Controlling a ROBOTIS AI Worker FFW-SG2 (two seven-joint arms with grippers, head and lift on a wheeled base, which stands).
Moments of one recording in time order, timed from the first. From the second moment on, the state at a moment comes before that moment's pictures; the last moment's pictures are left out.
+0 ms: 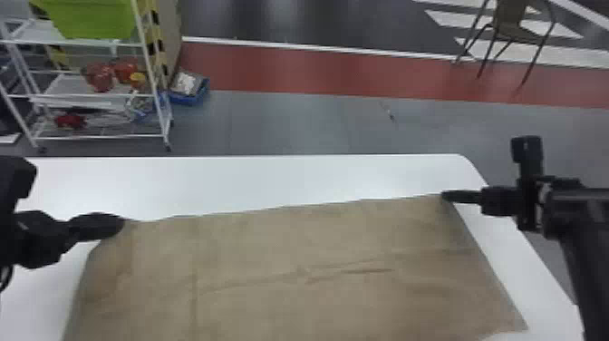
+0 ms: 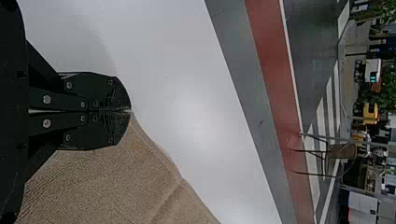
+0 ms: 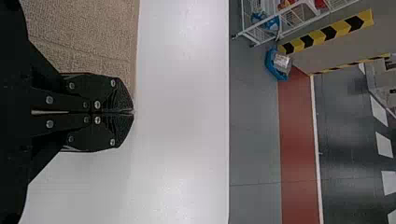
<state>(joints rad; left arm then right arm) -0.12 0.02 0.40 -1.61 -0.61 0.49 -1.22 -0.45 -0.39 -0.31 -1.08 0.22 0.70 0.88</state>
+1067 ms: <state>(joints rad) 0.09 0.01 0.65 -1.73 -0.39 -0.25 -1.38 -0.02 -0.40 -0.44 -1.56 0.32 0.32 1.36</state>
